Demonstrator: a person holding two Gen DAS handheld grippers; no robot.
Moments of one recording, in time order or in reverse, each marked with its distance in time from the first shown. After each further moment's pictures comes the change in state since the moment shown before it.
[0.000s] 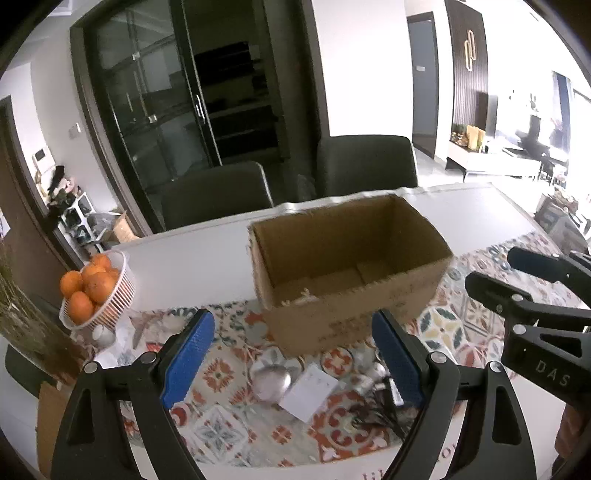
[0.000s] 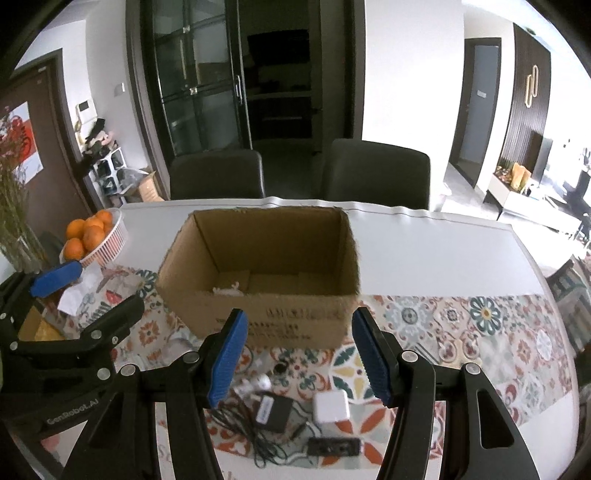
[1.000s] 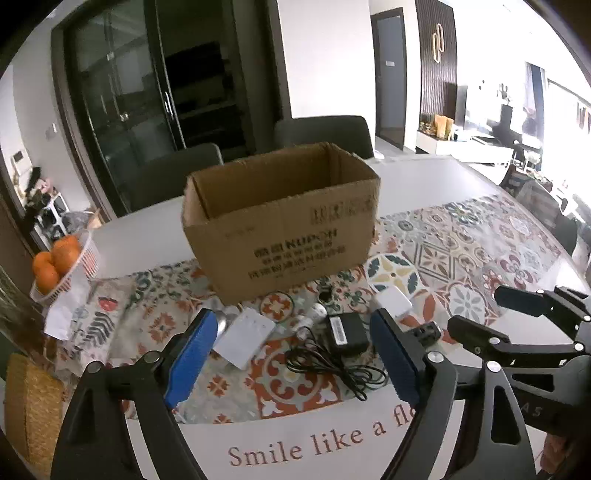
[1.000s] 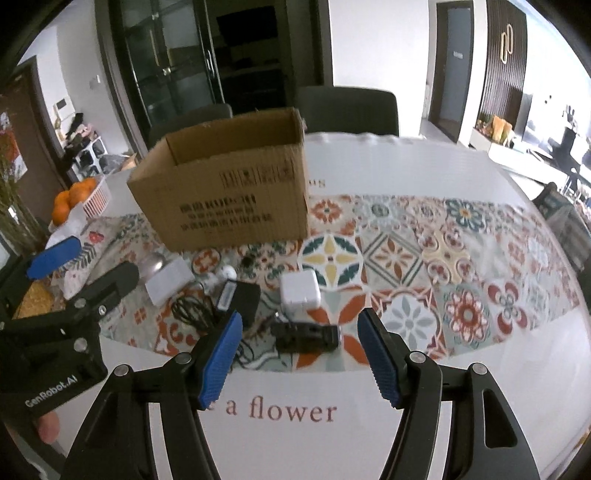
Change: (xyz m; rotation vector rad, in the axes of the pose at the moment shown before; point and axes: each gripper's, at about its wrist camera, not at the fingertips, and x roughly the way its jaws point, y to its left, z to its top) left arm -0.009 -0.059 -0.086 0.044 -0.002 -0.104; right arm -0.004 -0.034 -0.126 0.107 0.123 -0.028
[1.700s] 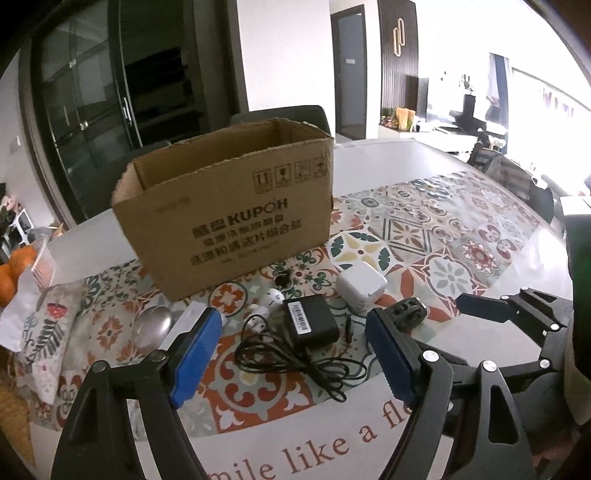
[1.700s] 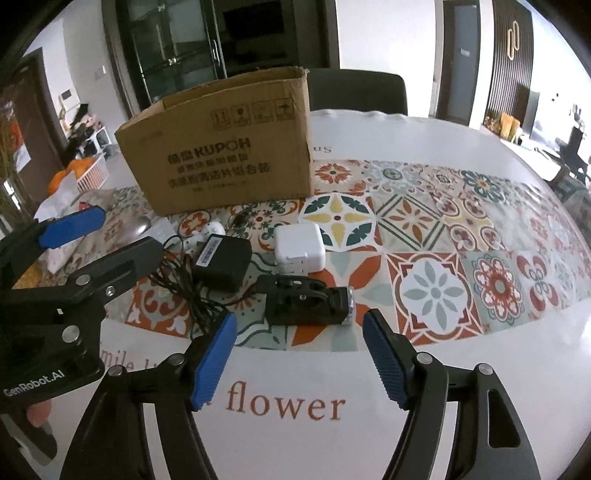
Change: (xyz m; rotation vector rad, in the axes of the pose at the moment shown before) left arm 0.045 -0.022 -0.030 0.089 -0.018 -0.143; right arm 0.048 -0.004 -0.046 -0.024 -0.015 0.029
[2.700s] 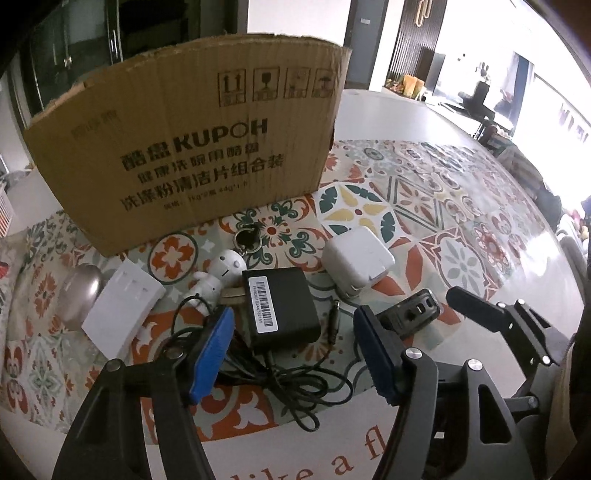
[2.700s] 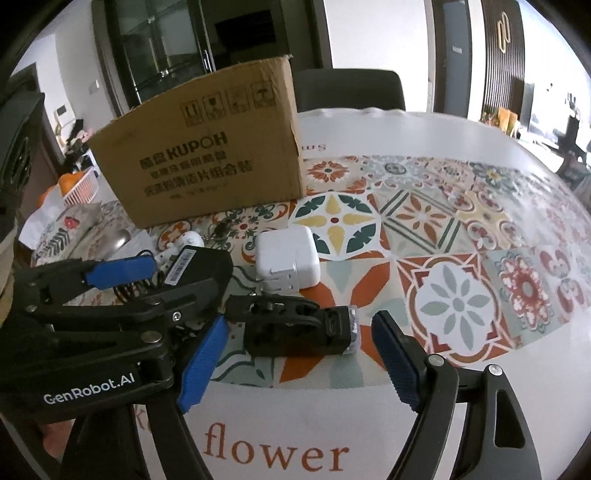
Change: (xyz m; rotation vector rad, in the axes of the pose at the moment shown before) left arm 0.082 -0.004 0.000 -0.129 0.230 -0.089; right arm 0.044 -0.014 0.002 0.055 -0.031 0.024
